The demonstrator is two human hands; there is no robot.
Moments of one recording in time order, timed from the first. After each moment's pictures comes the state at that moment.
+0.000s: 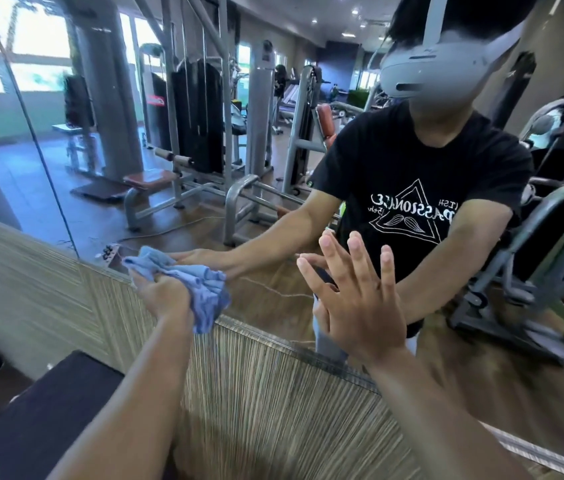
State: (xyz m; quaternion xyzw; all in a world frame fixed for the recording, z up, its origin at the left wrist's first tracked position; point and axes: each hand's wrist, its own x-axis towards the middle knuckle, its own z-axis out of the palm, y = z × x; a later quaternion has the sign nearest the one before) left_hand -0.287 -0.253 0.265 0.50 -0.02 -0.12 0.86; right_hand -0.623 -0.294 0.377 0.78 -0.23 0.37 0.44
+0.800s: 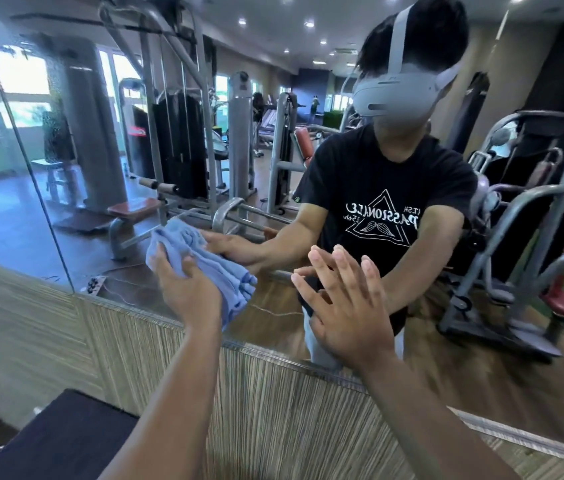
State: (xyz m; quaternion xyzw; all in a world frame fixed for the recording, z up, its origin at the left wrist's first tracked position) left_hand -0.398 -0.210 0.408 0.61 -0.15 0.01 0.78; right_hand -0.628 -0.274 0.391 0.78 -0.25 0.37 0.44
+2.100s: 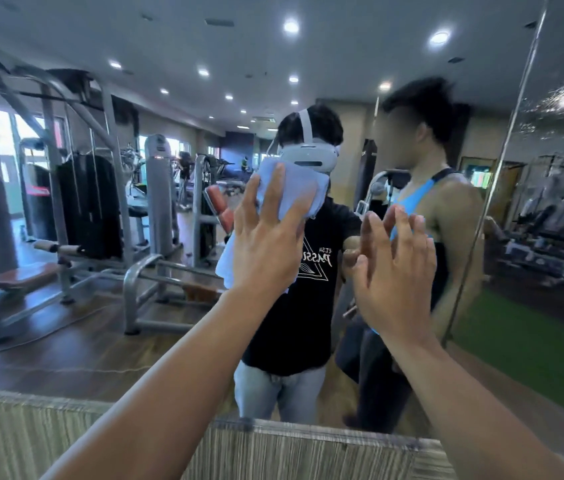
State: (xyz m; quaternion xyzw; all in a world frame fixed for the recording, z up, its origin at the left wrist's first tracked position) left_hand -0.711 -0.263 0.580 0.47 -0.62 0.36 0.52; right_hand -0.906 -0.281 0.541 0.64 -0.47 0.51 0.34
